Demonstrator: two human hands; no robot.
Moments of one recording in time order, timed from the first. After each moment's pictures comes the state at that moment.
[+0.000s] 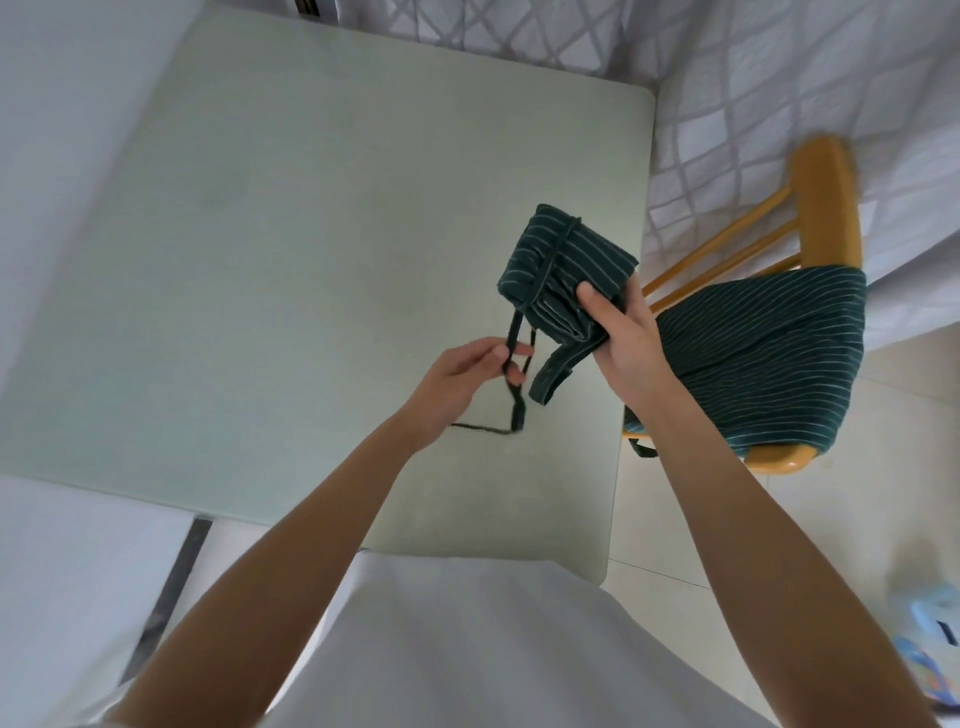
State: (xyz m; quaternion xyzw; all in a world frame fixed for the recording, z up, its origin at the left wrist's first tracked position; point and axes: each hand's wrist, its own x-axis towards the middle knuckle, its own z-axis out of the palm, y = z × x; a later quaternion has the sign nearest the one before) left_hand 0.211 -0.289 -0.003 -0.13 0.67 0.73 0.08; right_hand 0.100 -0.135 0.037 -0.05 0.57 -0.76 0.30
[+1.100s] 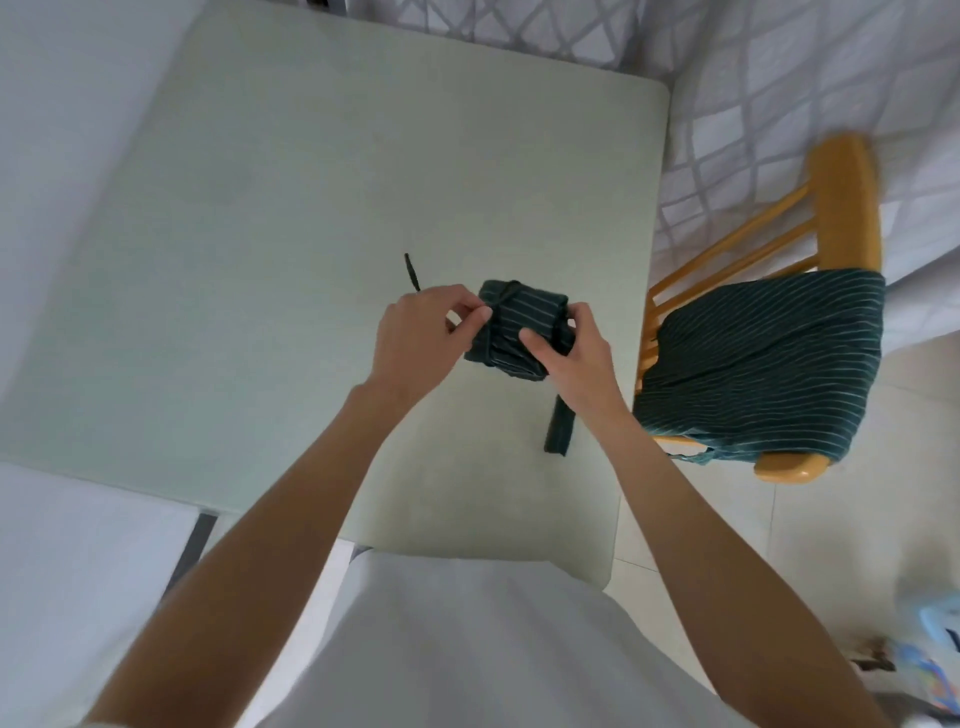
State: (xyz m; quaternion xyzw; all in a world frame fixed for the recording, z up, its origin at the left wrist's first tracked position) left_hand 0.188 -0.322 0.023 -0.18 0.91 0.36 -0.07; right_hand 0.124 -0.158 -0.001 -0.07 0.82 -0.52 0.23
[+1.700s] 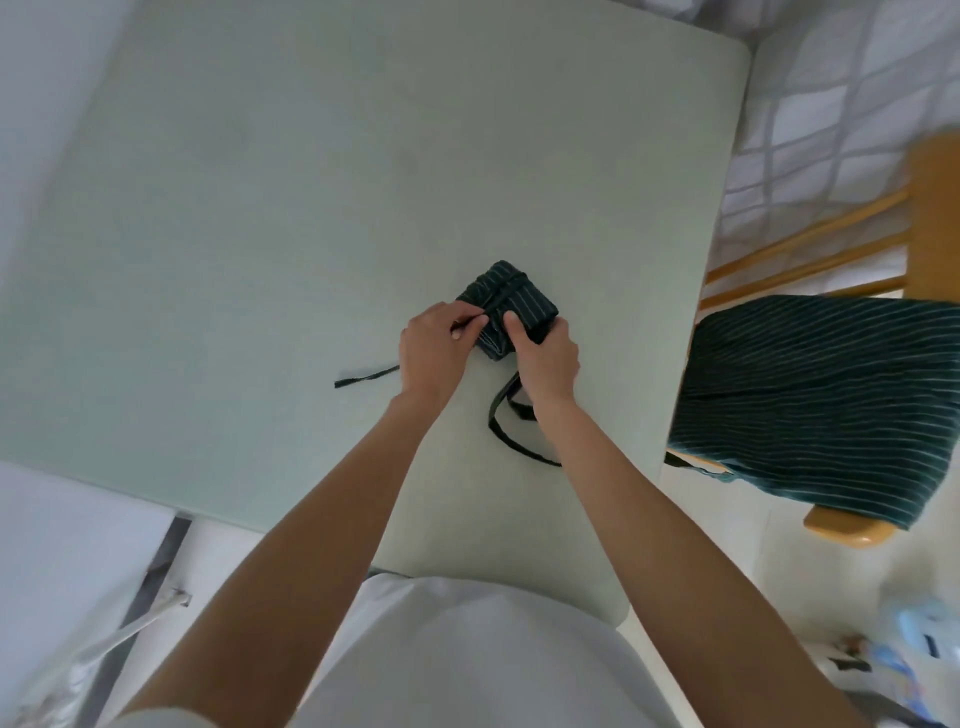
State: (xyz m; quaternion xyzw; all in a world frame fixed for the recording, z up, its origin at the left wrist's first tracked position) left_hand 0.166 -0.348 -0.093 -0.30 0.86 0.41 -0.06; right_hand 0.106 -0.240 -0.092 0.09 0.86 -0.43 0.26
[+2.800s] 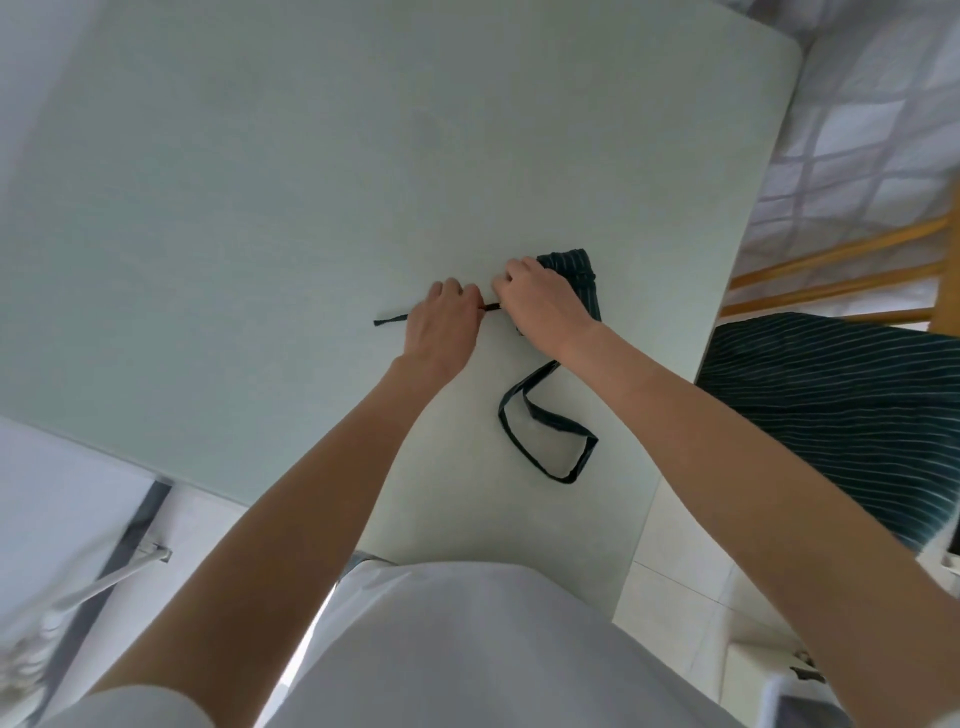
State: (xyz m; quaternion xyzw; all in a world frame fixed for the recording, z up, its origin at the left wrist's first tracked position) left_hand 0.150 -0.363 -0.108 -0.23 0.95 0.20 0.09; right_hand 0.045 -0.270 -0.089 -0.57 0.81 0.01 0.15
